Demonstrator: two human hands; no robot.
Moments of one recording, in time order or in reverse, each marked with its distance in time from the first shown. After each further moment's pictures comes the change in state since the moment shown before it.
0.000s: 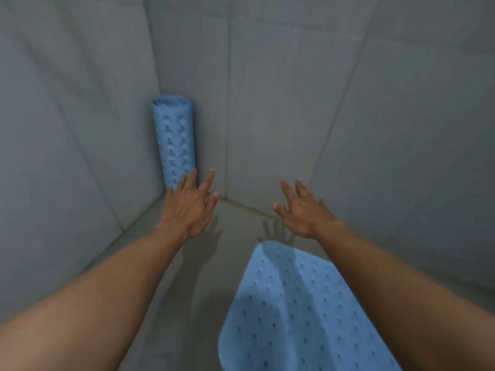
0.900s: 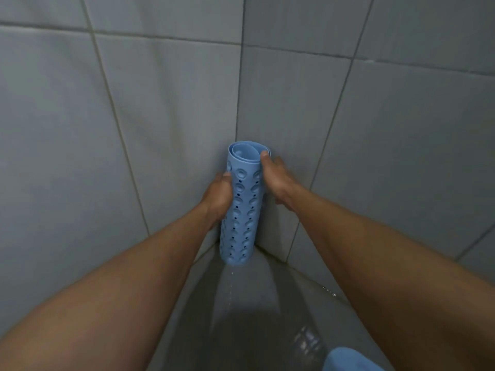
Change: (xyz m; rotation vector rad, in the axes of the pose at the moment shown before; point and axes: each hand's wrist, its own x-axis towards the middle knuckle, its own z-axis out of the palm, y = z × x) left_hand 0.185 -0.116 -0.041 -1.127 0.018 -0.606; right_hand 0.248 -0.245 -0.051 0.837 -0.001 -0.107
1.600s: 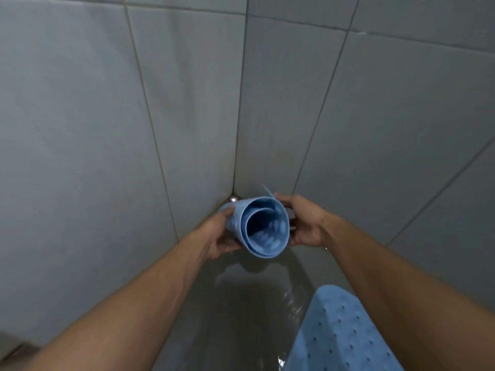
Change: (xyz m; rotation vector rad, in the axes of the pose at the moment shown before) left_hand -0.122 -0.085 -0.010 -0.482 -0.169 -0.529; right_hand -0.131 0.091 -0.012 0.420 -0.333 0.497
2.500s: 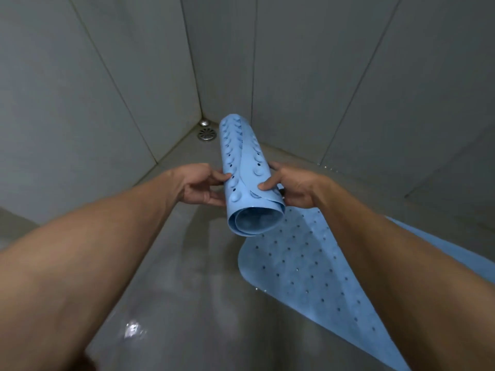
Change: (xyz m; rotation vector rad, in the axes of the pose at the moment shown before) left_hand -0.090 -0.107 0.019 0.372 -0.223 -0.178; right_hand -0.144 0.148 -0.046 -0.010 -0.174 -0.045
